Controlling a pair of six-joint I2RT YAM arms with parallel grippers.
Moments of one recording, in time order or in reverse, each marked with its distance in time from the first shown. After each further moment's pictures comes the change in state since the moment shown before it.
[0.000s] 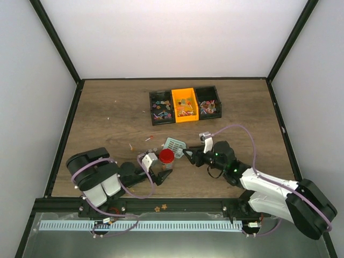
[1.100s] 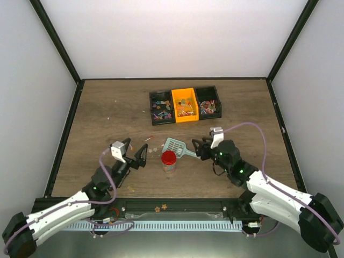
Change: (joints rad) left arm 0.000 -1.306 0.005 -0.980 -0.524 -0.103; right arm -0.008 -0.175 0.023 -0.166 0.251 -0.046
